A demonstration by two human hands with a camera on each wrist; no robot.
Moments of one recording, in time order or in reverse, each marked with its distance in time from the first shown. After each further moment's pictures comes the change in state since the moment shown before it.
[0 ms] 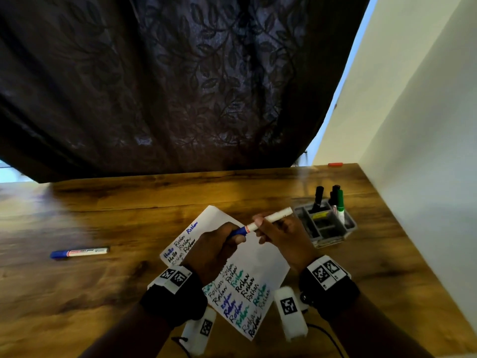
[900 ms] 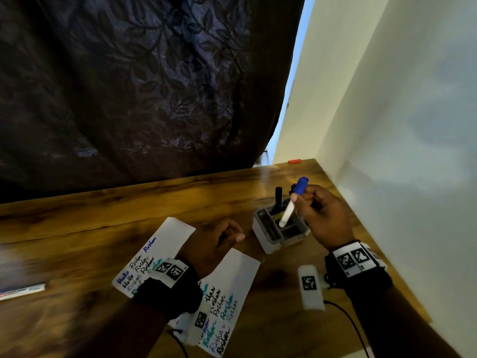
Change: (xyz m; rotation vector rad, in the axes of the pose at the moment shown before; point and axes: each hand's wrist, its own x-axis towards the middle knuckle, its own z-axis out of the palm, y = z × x) left_hand 0.065 0.029 0.037 -0.068 -0.079 0.146; right_hand 0.000 -0.028 -0.137 -0.505 0.449 -0.280
